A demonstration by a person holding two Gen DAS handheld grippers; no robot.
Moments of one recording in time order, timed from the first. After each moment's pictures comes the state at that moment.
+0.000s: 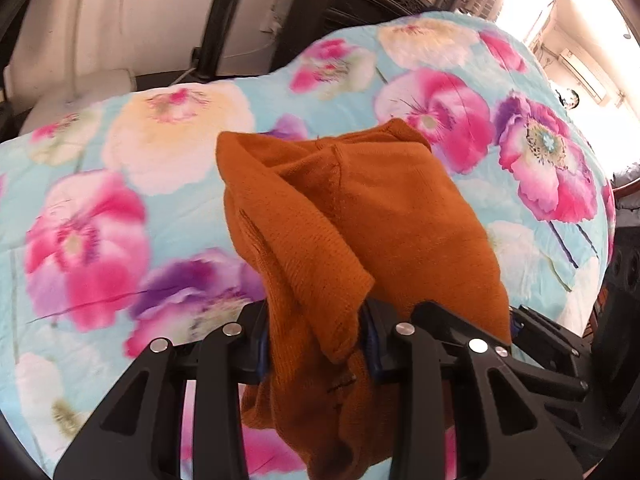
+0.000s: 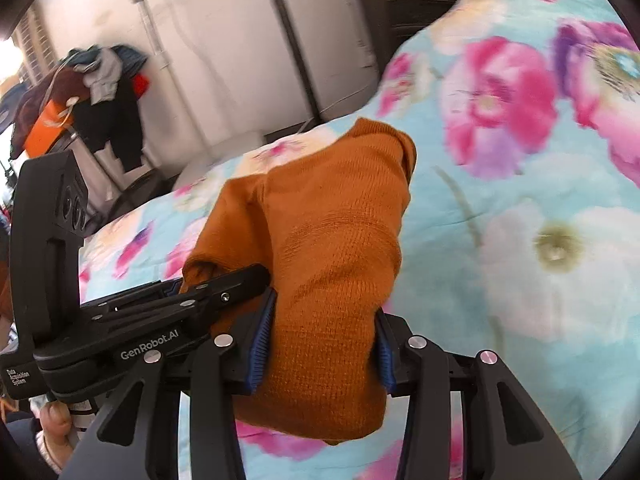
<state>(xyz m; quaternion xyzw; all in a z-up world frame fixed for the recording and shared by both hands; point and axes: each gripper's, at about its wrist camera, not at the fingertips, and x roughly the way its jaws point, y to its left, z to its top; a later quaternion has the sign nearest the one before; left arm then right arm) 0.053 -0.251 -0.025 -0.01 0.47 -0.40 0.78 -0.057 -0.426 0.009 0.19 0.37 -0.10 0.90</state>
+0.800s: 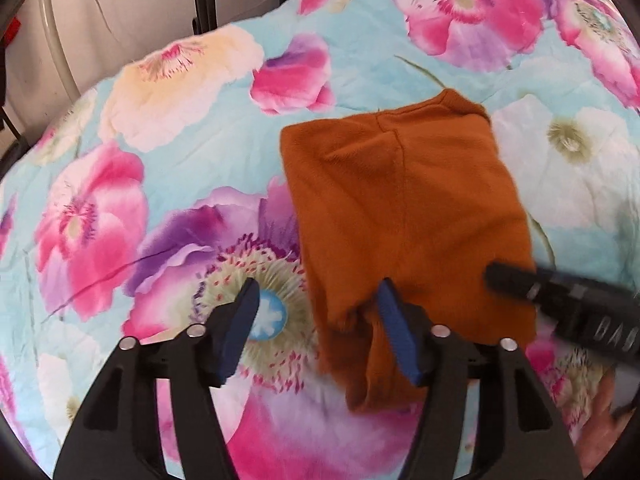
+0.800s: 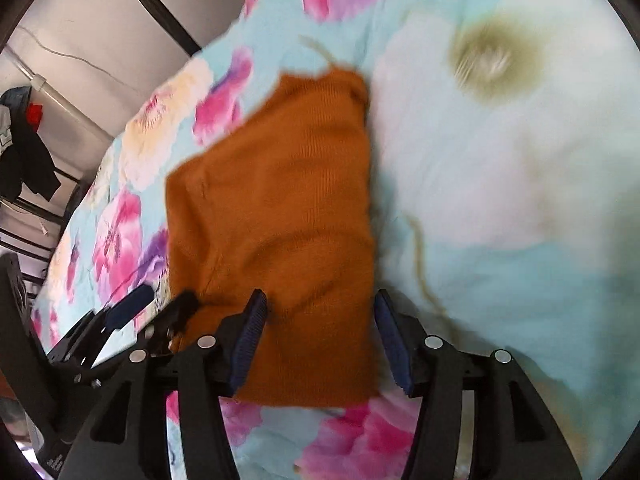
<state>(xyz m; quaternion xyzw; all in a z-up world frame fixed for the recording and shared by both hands) 0.024 -0.278 -0.103 0.16 0.50 -0.33 0.79 -0.061 -0.495 -0.078 0.31 0.48 -0.19 0.80</state>
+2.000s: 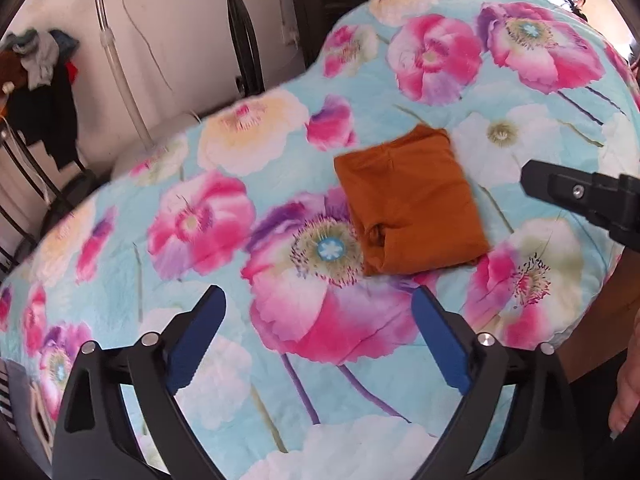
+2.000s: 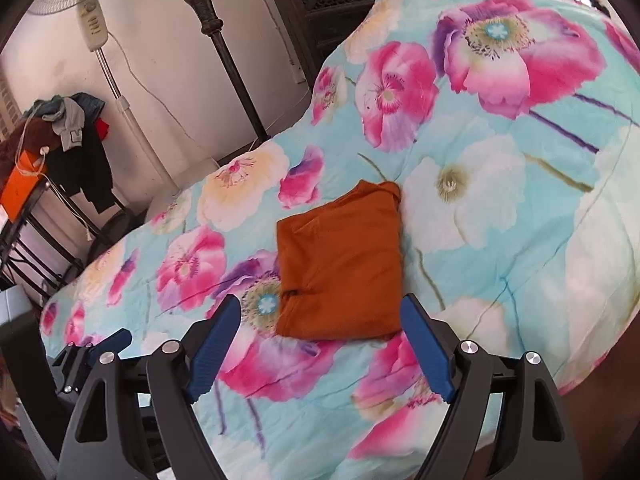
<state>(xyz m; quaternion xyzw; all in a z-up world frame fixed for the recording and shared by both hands) -0.059 -0.185 -0.003 0.20 0.43 -0.30 0.83 -0.139 -0.403 0.037 0.23 0.35 -0.21 0.88</state>
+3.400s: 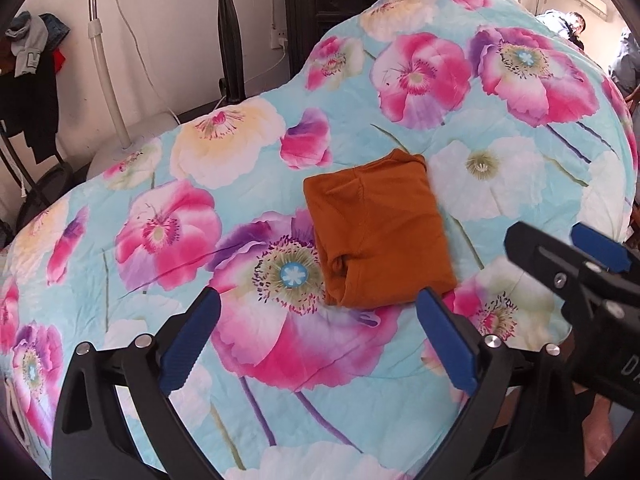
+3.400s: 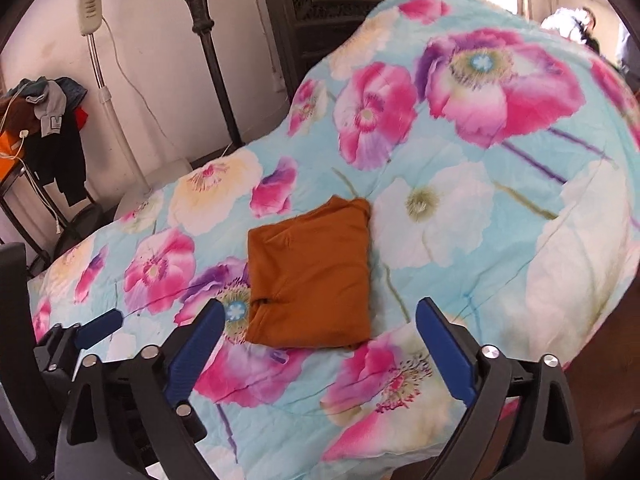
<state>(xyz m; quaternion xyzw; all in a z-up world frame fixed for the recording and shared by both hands) -0.055 -0.207 0.012 0.15 0.42 -0.33 0.83 -0.144 -0.392 0.054 0.18 0.35 -0.27 0.88</state>
